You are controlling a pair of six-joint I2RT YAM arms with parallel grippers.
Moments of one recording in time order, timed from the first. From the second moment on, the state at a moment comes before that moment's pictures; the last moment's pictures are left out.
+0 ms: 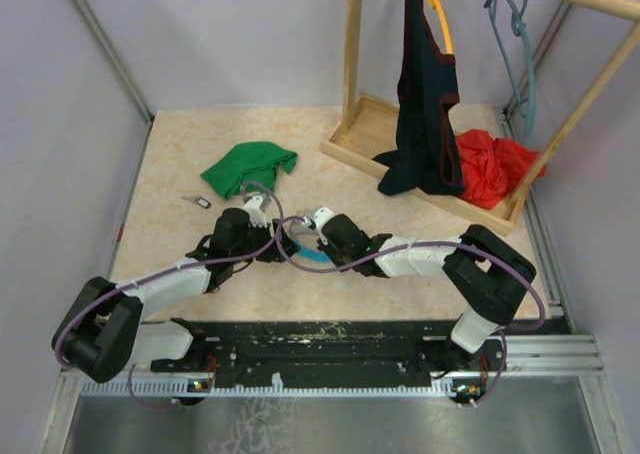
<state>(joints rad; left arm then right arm) -0.53 1.24 0.43 0.27 0.22 -0.48 0.93 1.63 0.79 -0.03 0.19 0.03</state>
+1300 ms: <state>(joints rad) -0.49 1.34 0.60 0.41 0.55 -0.35 0.75 1.28 0.76 0.14 -0.13 -0.07</state>
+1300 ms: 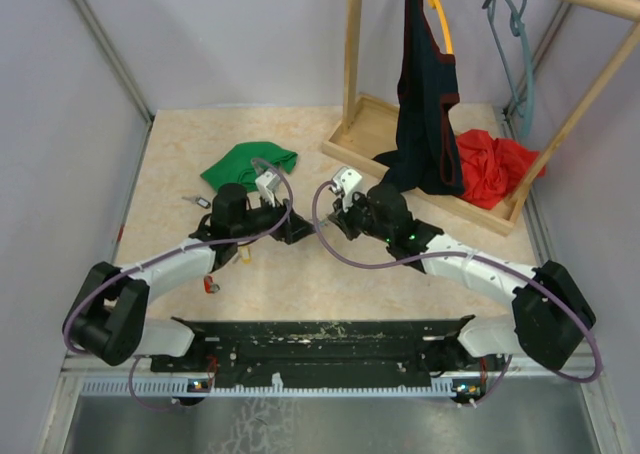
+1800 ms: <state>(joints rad) -0.55 1.36 0.51 0.72 0.71 -0.57 0.69 1.31 0.76 0.28 -0.29 -0.07</state>
